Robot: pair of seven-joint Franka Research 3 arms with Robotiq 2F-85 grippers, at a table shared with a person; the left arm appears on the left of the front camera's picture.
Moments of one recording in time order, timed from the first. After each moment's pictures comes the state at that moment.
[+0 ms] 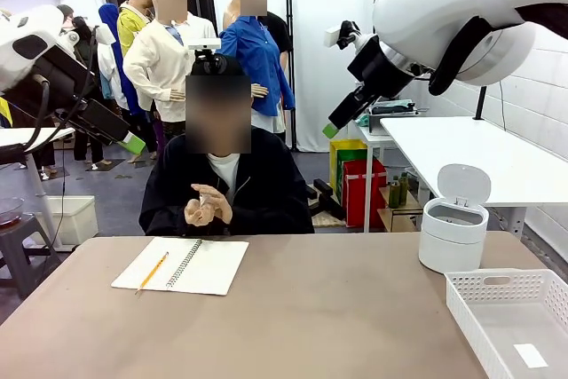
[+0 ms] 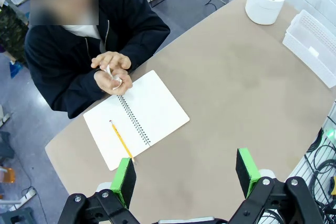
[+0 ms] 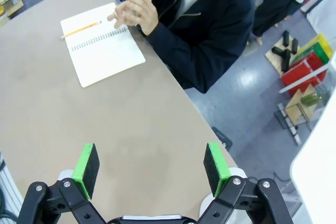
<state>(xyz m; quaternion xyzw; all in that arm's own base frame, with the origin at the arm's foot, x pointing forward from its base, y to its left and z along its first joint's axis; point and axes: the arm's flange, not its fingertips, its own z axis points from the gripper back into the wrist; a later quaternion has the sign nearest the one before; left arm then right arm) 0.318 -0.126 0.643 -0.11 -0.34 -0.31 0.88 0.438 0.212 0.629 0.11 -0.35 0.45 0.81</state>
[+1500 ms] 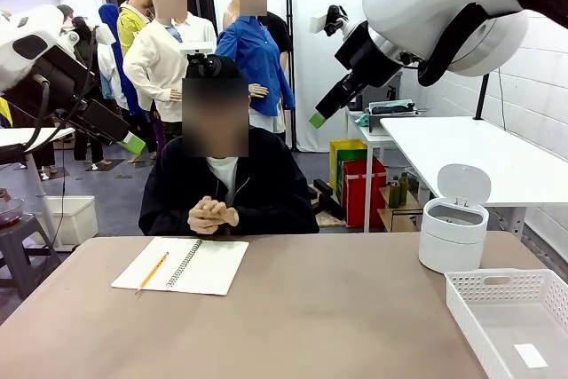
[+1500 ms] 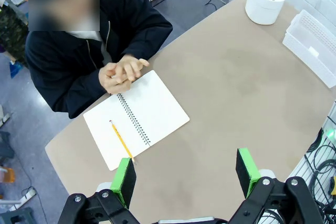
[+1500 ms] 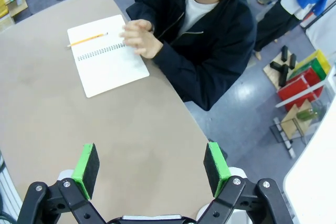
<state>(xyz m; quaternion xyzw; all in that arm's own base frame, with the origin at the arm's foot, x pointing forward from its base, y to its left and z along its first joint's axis) 0.318 -0.126 0.643 -0.11 -0.34 -0.31 0.88 0.429 0.229 0.647 0.12 -0.37 0.47 0.79</state>
